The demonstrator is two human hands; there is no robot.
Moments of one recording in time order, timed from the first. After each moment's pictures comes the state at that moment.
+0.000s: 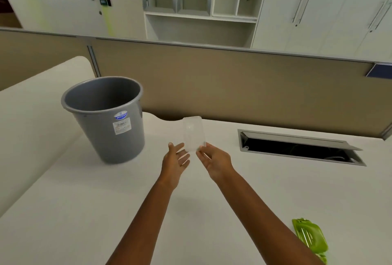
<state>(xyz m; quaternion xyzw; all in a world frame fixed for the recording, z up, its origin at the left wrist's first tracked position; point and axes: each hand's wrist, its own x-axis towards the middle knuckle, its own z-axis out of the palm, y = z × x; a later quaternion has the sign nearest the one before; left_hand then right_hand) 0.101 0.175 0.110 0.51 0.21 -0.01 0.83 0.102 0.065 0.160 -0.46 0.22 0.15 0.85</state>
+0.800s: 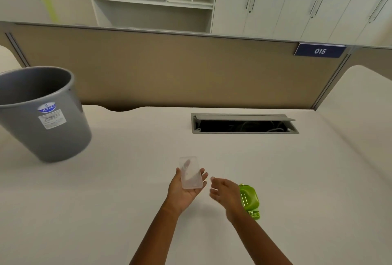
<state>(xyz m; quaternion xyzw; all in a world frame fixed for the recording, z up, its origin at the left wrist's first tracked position) 0.044 0.010 0.044 0.21 0.18 -0.24 0.93 0.017 -0.113 0.065 -0.62 0.29 0.05 0.73</state>
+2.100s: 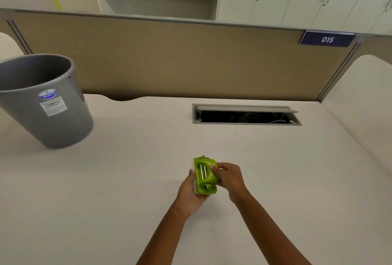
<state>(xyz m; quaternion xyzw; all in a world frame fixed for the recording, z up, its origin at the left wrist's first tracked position) 0.016 -0.021 0.026 0.27 0.21 -0.27 0.90 0.025 -0.133 0.075 -0.71 0.22 0.09 0.66</state>
